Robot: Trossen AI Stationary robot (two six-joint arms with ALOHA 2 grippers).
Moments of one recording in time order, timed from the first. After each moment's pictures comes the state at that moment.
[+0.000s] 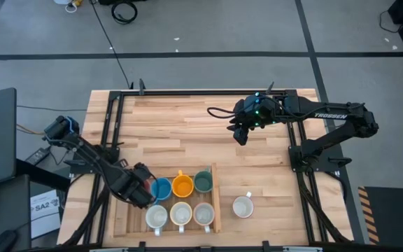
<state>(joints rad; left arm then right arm) -0.67 1.50 1.09 -1.31 -0.11 -1.24 -0.11 1.27 1.27 -0.76 0.08 0.34</state>
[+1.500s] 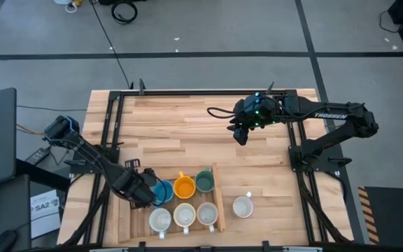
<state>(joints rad) -0.64 1.50 1.09 -1.20 -0.14 -0.84 -0.11 1.27 1.27 -0.76 0.08 0.34</state>
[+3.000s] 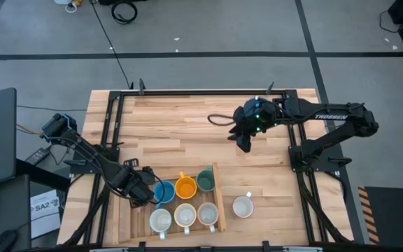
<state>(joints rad) -0.64 1.45 1.02 -1.13 -0.13 -0.88 -0.08 1.27 1.27 -0.77 -0.07 0.34</state>
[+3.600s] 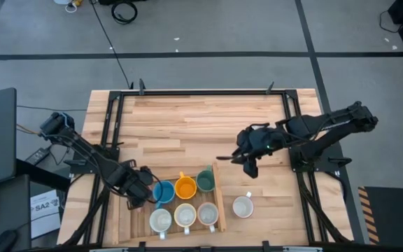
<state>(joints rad) -0.64 1.41 1.02 -1.13 -0.06 -0.91 0.24 1.27 1.27 -0.76 0.09 0.50</state>
